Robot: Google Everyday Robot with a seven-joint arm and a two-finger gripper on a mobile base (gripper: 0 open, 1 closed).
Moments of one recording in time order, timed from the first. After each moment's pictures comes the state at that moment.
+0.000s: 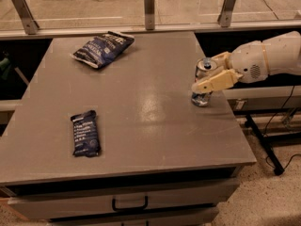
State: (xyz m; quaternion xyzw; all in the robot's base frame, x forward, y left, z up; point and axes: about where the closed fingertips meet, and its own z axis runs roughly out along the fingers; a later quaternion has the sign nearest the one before) arm 0.568 -0.144 0.899 -0.51 0.69 0.30 0.41
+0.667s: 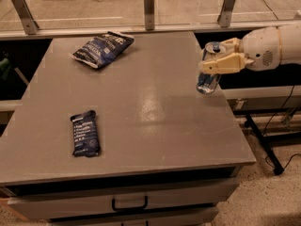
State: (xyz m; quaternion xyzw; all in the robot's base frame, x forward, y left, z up) arm 0.575 -0.151 0.941 -0.49 0.67 0.33 0.45
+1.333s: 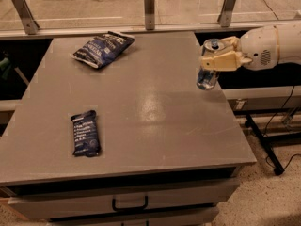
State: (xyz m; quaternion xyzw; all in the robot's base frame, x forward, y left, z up) arm 0.576 -0.148 0.943 -0.49 0.67 0.33 0.45
